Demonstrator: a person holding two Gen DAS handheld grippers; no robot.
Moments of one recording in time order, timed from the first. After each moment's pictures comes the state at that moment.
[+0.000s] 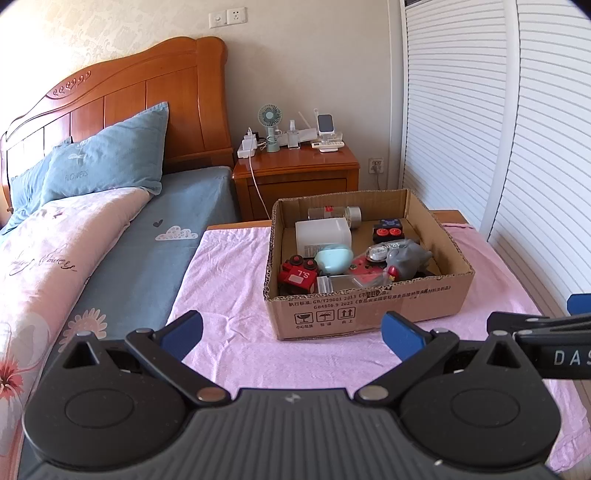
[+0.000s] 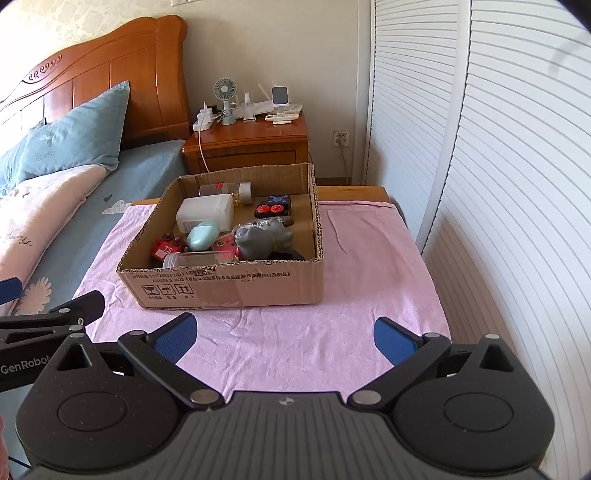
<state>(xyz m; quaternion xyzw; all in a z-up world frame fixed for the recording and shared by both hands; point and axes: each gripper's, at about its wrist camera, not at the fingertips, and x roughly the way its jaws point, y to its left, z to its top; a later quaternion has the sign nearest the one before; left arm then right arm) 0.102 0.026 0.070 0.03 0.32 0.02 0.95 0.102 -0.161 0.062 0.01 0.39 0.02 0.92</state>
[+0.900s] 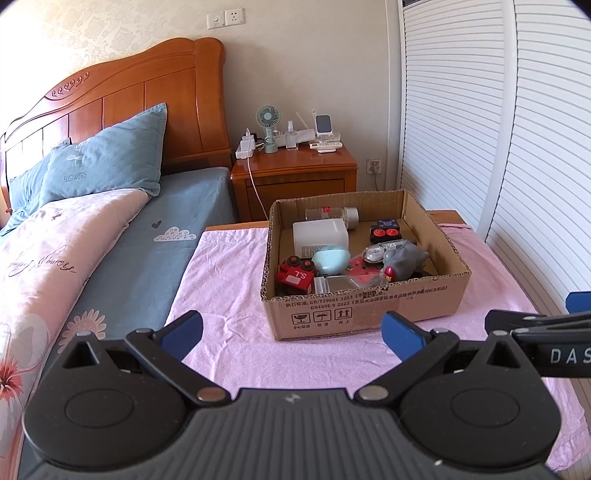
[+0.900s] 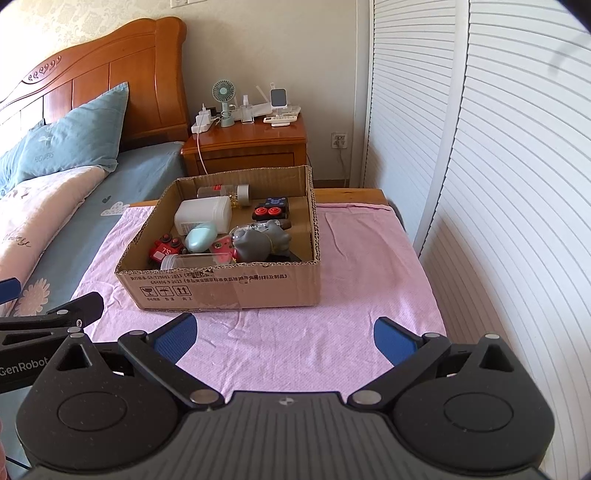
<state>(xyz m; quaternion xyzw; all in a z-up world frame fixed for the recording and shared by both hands) 0.101 0.024 0.072 0.04 0.32 0.02 0.95 0.101 -0.162 0.064 0.01 0.39 0.02 0.92</state>
